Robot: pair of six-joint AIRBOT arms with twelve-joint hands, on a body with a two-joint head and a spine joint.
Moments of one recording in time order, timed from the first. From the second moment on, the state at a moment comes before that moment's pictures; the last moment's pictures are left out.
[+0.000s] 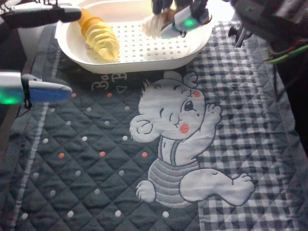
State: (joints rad) left arm 0.84 -0.92 1.10 -0.05 -1.05 0.73; right arm -0.42 -1.49 1.86 -0.47 0.45 -0.38
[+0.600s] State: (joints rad) left arm 0.85 -0.92 1.09 -0.05 -1.07 0.72; right arm -0.41 -1.42 1.79 -0.47 0.53 -0.29
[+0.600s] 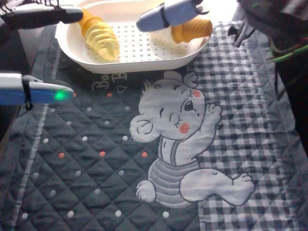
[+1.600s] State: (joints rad) left arm 1.07 -0.89 1.00 -0.19 -1.61 0.57; right arm -1.04 -0.96 1.14 0.22 1.62 -0.49
